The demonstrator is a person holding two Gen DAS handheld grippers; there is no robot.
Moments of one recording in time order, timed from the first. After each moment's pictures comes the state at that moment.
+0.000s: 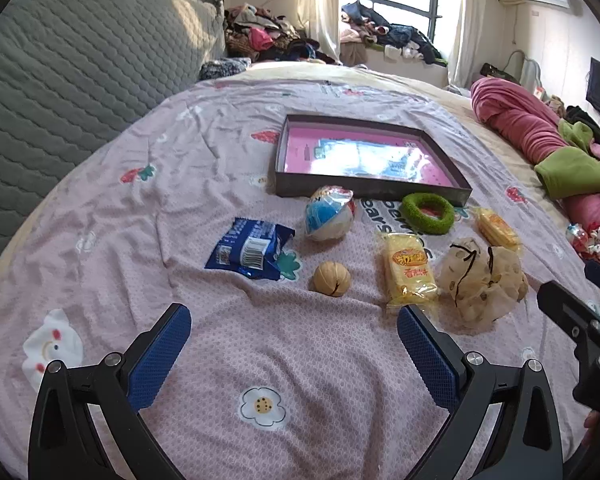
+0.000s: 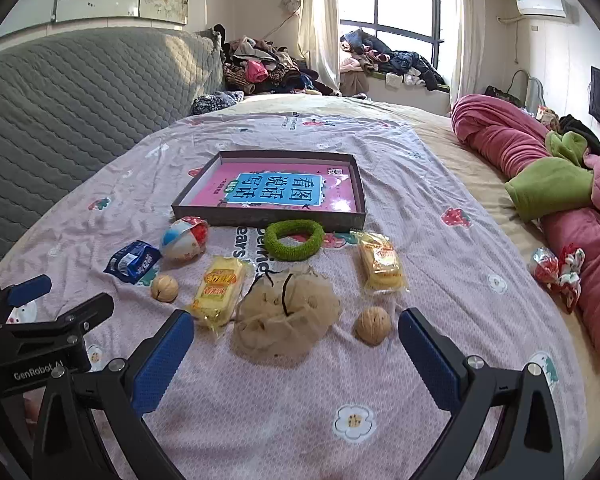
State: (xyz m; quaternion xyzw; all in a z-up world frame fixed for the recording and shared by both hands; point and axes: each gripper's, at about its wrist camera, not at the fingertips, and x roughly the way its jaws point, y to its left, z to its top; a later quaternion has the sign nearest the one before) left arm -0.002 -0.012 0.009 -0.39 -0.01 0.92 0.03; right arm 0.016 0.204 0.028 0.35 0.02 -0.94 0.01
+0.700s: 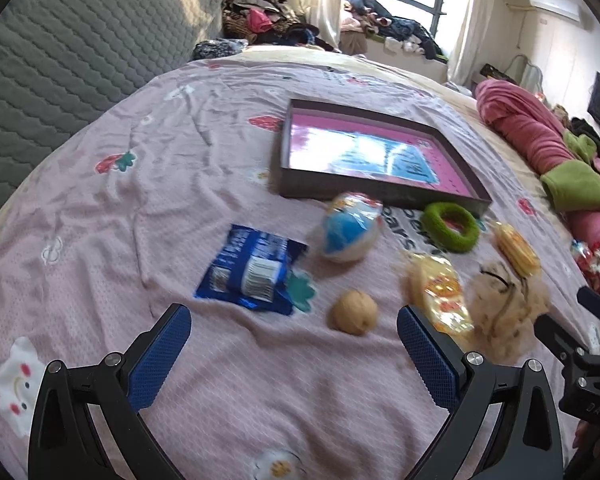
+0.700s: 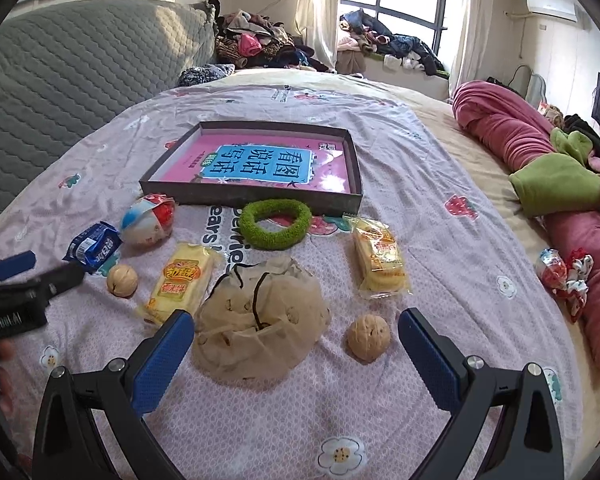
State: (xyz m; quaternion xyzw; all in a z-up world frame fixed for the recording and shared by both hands) left arm -0.061 -0.034 -0.013 -0.41 -0.04 0.91 0.04; right arm -0.026 0.211 -0.006 0.39 0.04 -0.92 0.00
